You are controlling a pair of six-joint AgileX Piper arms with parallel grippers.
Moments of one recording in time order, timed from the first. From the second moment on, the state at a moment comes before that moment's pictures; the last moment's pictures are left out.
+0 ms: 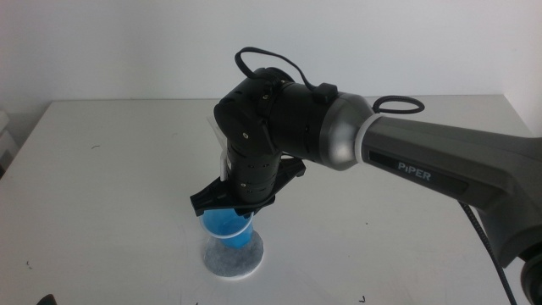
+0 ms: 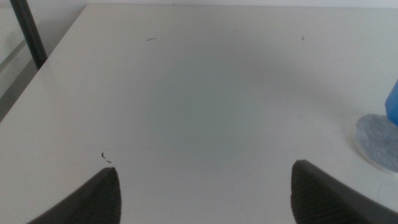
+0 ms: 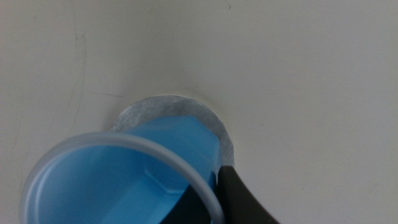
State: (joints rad) left arm -0.07 -0.01 0.03 0.07 0.37 -0.15; right arm 0.86 2.11 -1.82 -0.12 1.05 0.49
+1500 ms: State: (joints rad) left arm -0.07 -0.01 0.03 0.07 0.37 -0.15; right arm 0.53 1.42 -1.31 -0.09 0.92 0.48
